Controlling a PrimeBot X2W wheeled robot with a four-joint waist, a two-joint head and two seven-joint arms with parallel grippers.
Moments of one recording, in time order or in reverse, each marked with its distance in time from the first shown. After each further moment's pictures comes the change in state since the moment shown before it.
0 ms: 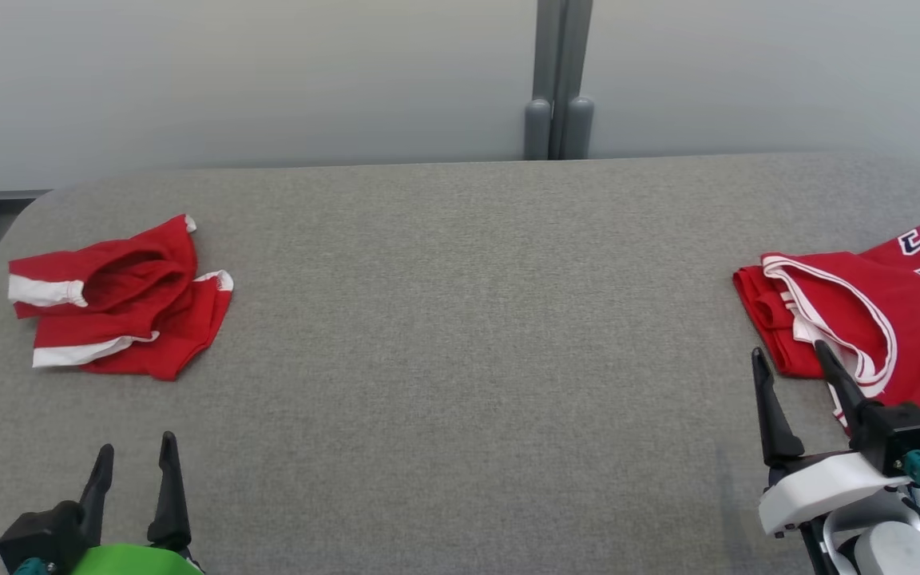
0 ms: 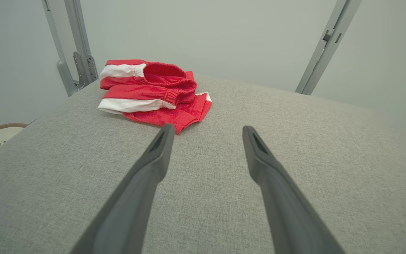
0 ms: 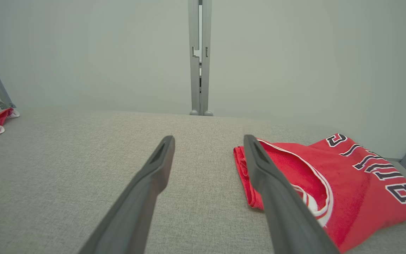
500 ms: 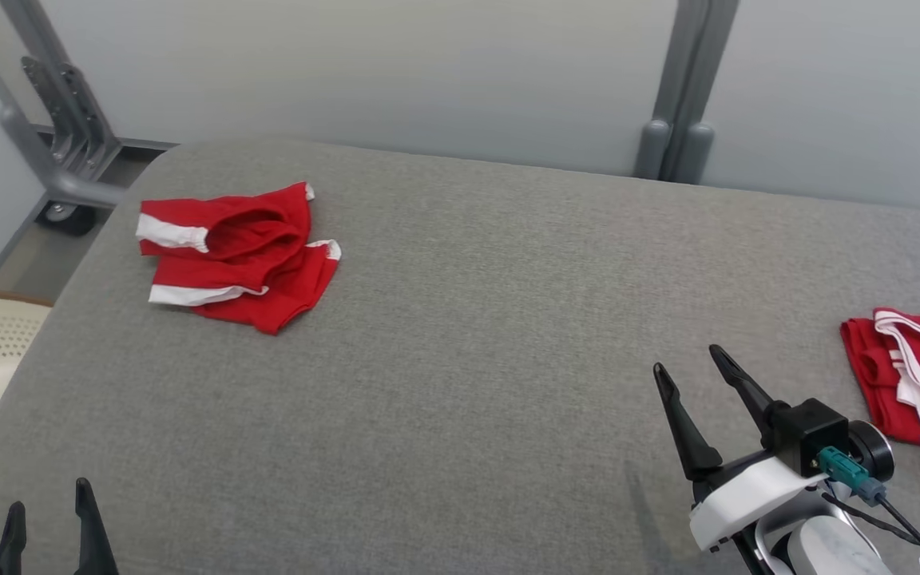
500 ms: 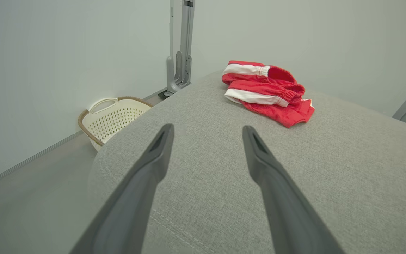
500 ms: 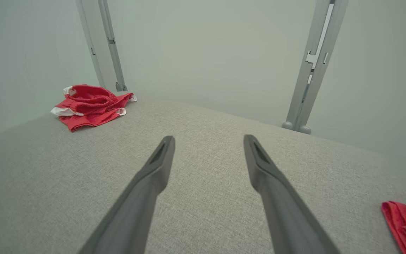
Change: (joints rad) left arm 0.101 -0.007 0.158 -0.049 0.001 0.032 -0.002; right arm -0.056 0.049 0.124 0.043 -0.040 0.106 0.000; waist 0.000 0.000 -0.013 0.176
